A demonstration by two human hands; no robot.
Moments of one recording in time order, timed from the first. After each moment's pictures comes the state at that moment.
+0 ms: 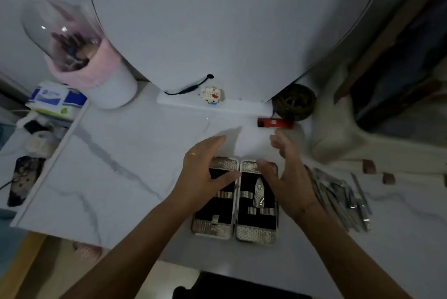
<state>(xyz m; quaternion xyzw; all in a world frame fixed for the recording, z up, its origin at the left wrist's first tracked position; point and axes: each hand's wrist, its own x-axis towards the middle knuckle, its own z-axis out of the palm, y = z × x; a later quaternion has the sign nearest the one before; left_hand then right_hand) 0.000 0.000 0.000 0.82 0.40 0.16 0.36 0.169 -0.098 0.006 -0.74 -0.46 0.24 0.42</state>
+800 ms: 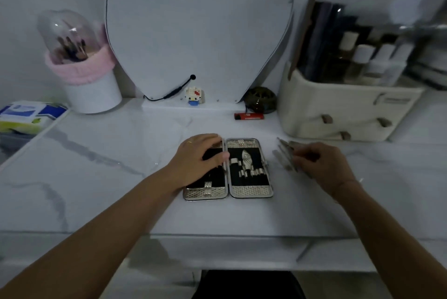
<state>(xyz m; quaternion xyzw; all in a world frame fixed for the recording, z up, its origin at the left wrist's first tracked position) -0.013 -0.003 -0.055 0.92 0.25 0.16 0.26 0.191 -0.199 -0.029 -0.83 -0.40 0.05 0.37</state>
